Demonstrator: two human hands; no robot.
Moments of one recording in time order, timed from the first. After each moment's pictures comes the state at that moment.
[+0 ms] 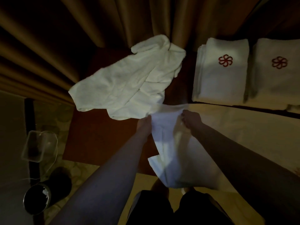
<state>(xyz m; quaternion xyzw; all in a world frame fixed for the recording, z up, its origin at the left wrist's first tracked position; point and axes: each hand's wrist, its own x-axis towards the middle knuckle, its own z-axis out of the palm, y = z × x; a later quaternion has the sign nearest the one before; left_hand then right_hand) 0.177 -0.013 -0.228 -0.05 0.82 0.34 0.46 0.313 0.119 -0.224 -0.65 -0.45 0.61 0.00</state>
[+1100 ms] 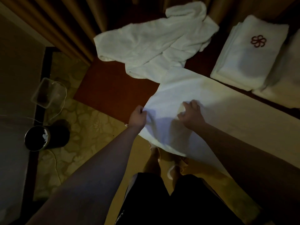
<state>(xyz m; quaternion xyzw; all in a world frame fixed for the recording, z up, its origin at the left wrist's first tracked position) 0.248 -0.158 -0.226 0.06 0.88 0.29 0.36 0.378 0.032 -0.244 -0.36 -0.86 0.33 -0.16</state>
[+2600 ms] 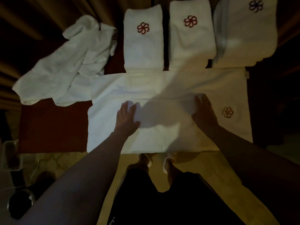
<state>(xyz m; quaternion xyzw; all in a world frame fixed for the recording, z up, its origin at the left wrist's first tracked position) 0.366 -0.008 -0.240 0.50 0.83 -0.02 0.25 0.645 0.154 -0.248 -0.52 -0.82 0.22 -0.08</state>
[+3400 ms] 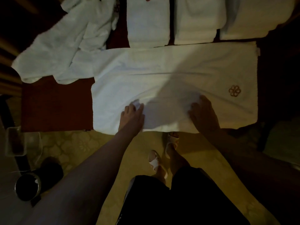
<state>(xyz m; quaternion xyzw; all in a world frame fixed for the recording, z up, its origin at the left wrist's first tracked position) 0.410 -0.093 -0.246 0.56 0.80 -0.06 0.18 0.676 0.046 -0.260 -0.45 -0.87 0.17 -0.05</state>
